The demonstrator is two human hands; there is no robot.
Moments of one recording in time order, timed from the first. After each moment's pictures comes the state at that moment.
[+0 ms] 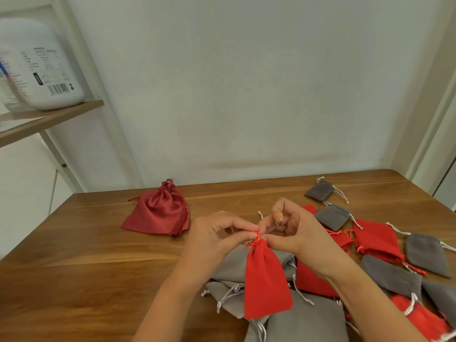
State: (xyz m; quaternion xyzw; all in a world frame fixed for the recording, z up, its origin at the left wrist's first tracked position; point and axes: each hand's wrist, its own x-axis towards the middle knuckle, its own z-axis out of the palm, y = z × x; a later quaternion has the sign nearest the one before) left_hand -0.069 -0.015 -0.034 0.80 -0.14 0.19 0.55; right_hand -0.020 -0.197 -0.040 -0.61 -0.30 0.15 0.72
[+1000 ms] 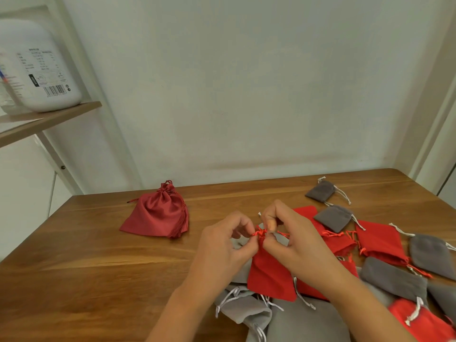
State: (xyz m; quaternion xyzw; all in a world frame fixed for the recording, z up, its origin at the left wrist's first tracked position) left_hand -0.066 -0.031 -0.047 0.86 -0.11 0.22 0.44; right_hand -0.023 -0.191 -0.046 -0.77 -0.37 -0.10 0.51
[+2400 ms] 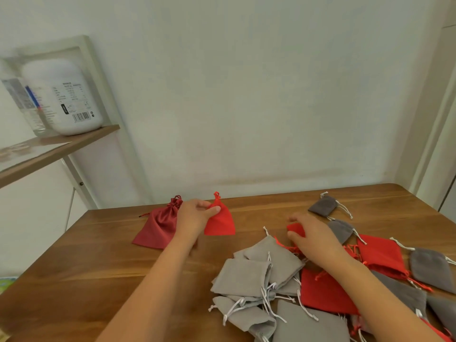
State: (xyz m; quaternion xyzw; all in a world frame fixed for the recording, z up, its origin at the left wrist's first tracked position) left_hand 0.023 0.048 -0.038 0.82 0.20 0.18 0.50; right_hand 0.042 -0.217 -0.073 -0.93 -0.15 -0.03 0.32
